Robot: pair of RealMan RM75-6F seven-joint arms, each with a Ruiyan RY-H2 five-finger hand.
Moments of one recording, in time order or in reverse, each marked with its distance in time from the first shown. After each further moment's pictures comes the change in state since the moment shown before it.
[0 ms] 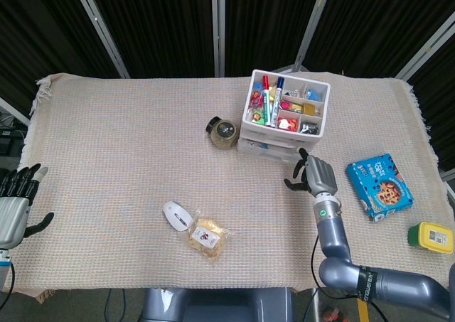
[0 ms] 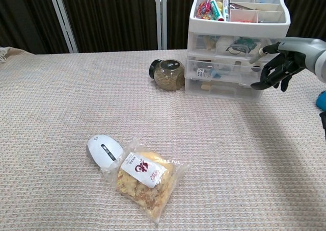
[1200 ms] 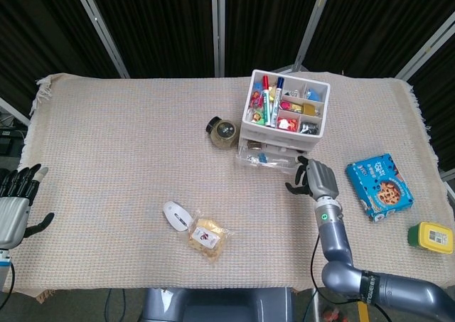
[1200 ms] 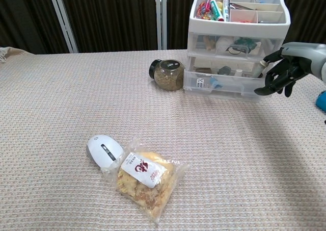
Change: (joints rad) left arm -0.001 0.002 0.001 -0.002 -0.001 -0.002 -0.003; right arm -0.061 0.010 0.016 -0.043 -0.027 -0.018 -0.043
